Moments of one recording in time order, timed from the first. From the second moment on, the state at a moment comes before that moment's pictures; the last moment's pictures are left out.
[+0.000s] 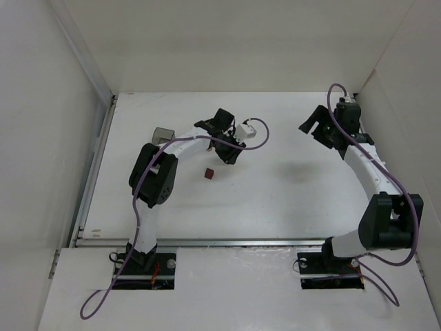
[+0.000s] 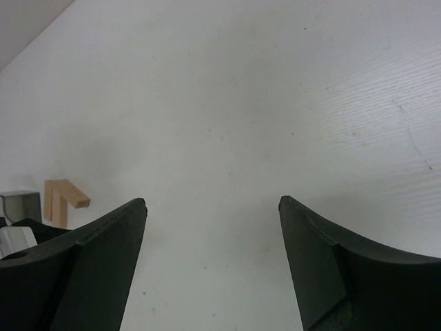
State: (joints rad) left arm -0.58 2.07 1.60 -0.59 0.33 0.37; right arm -0.02 1.44 1.13 -0.30 -0.14 0.56
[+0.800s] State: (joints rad) left arm -0.61 2.09 1.52 -0.45 0.33 0.26; right arm -0.02 1.43 1.10 -0.34 -0.10 0.53
